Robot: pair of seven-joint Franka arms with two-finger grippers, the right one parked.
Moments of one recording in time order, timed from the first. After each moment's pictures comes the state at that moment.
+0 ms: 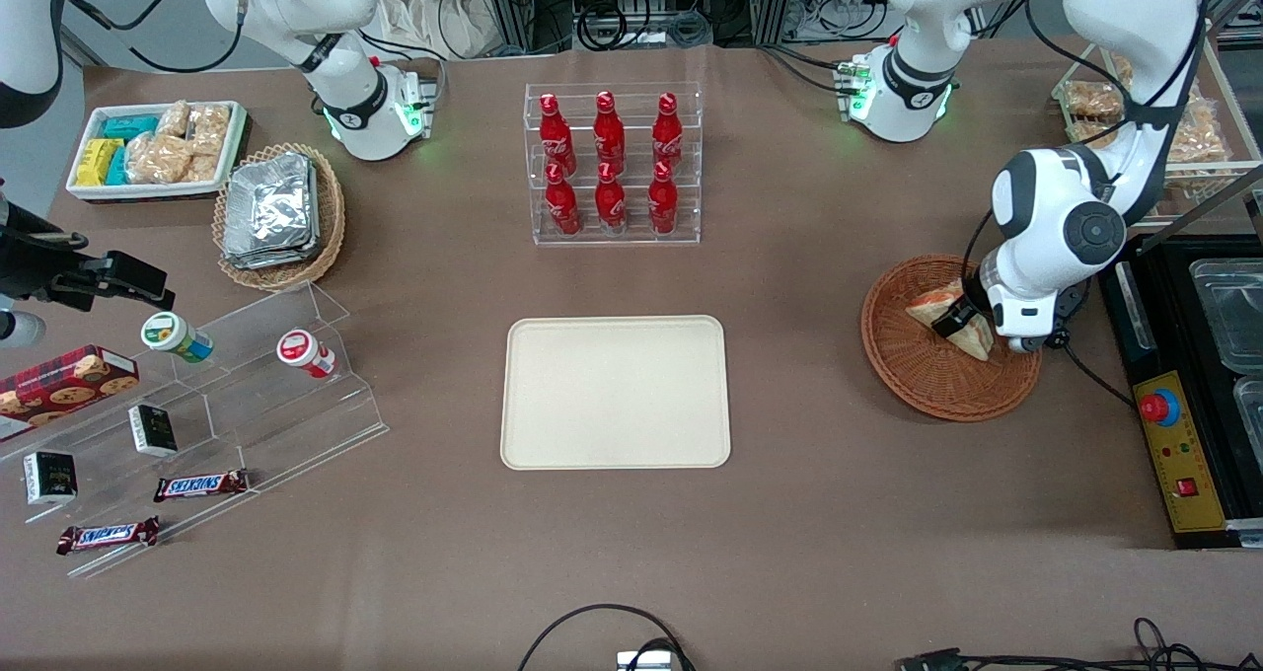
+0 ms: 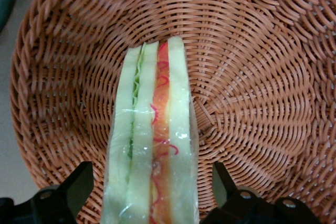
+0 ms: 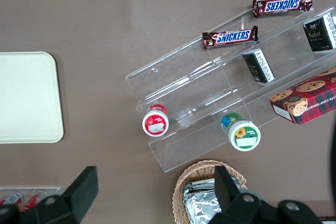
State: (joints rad) arm 0.18 0.17 -0.18 -2.43 0.04 2.47 -0.80
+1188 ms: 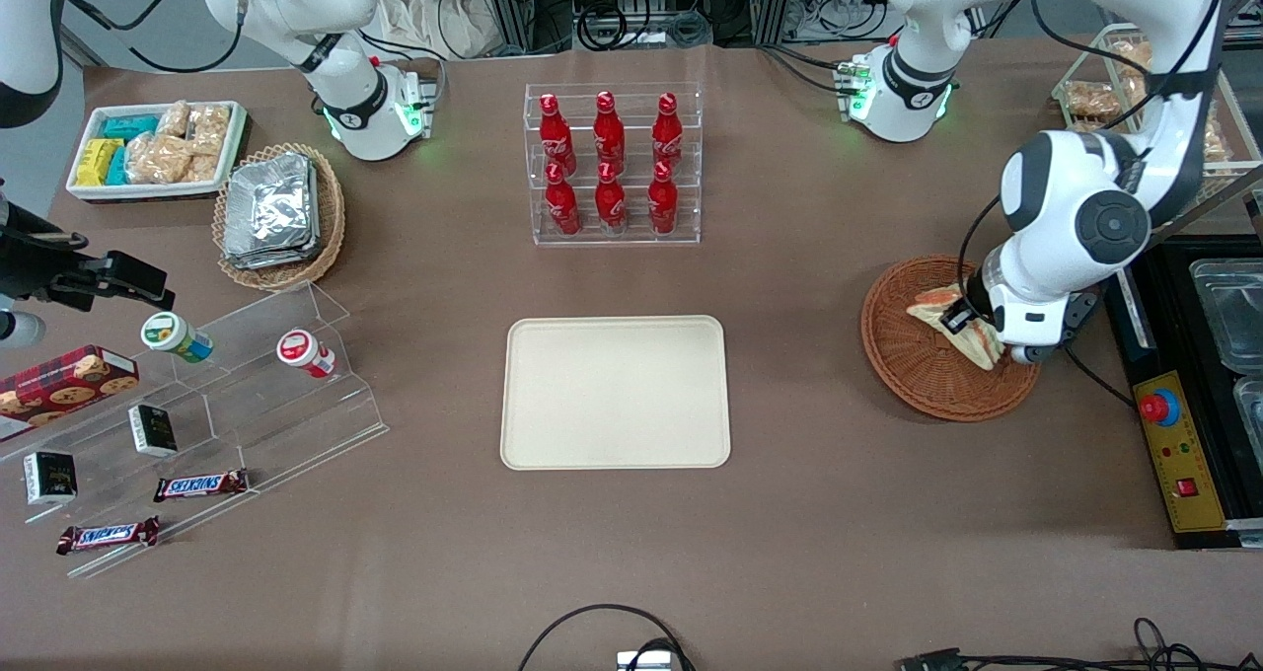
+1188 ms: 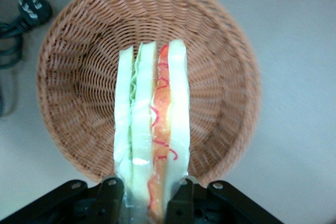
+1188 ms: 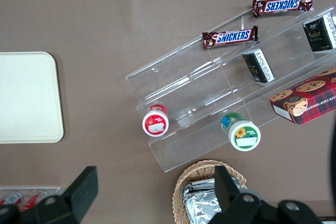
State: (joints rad) arm 0.17 0.09 -0.30 -2.10 0.04 2.01 -0.76
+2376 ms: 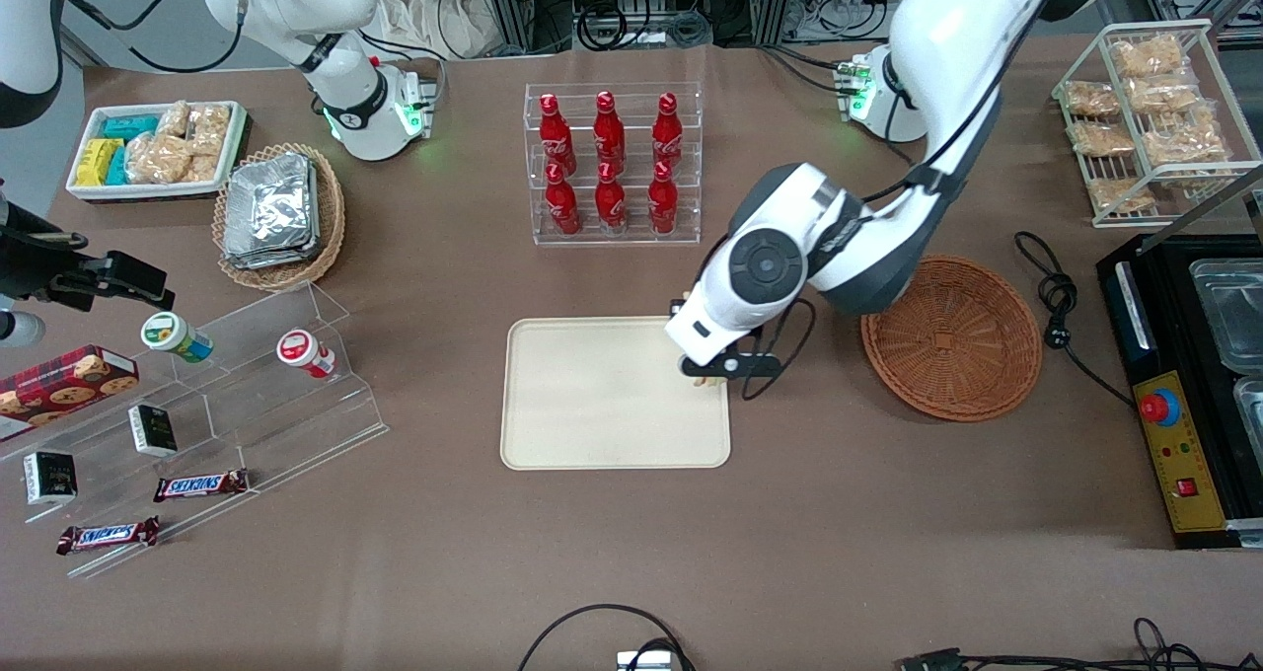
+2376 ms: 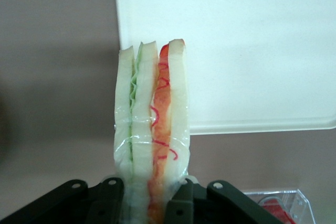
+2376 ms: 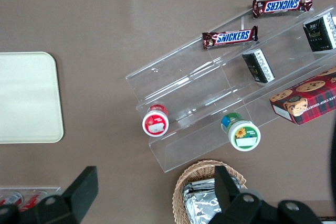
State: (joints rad) arm -0.28 0.60 -0.45 -1.51 0.06 1.92 -0.69
